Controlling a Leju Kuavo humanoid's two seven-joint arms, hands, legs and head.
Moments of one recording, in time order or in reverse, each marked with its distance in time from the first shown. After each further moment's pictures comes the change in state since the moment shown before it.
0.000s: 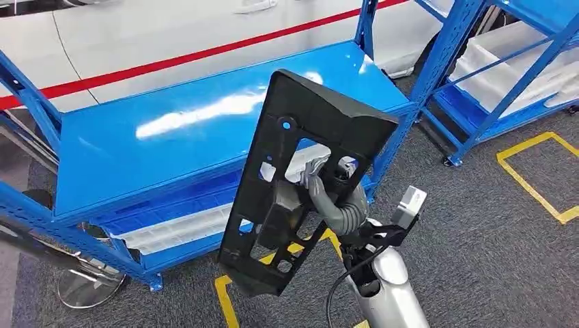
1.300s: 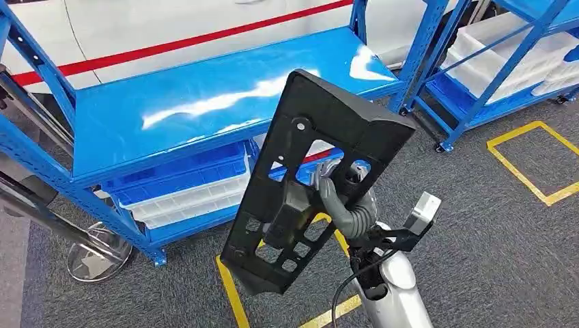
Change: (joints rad) left arm -0.004 0.011 0.000 0.000 -0.025 0.005 0.001; right arm 0.028 -0.001 -0.040 -0.027 0.000 0.017 -0.011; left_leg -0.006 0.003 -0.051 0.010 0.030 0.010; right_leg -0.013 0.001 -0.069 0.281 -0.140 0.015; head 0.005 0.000
